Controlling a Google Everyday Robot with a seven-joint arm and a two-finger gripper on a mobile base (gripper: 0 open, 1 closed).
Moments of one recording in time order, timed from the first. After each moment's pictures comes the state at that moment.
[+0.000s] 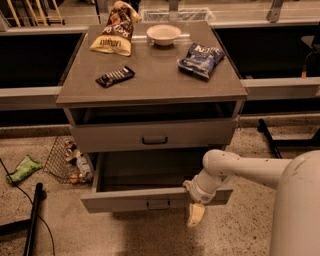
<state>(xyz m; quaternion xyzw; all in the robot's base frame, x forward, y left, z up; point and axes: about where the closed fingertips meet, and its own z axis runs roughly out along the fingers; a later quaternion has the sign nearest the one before) 0.493 -0.113 0.410 -0.69 0.69 0.20 0.09</state>
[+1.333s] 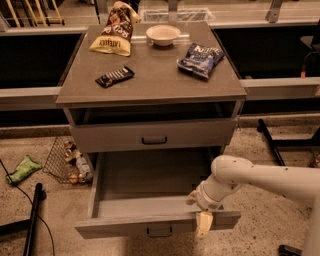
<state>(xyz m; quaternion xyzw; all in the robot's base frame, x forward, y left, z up) 0.459 -0.121 0.441 -0.70 0.68 0.19 0.10</state>
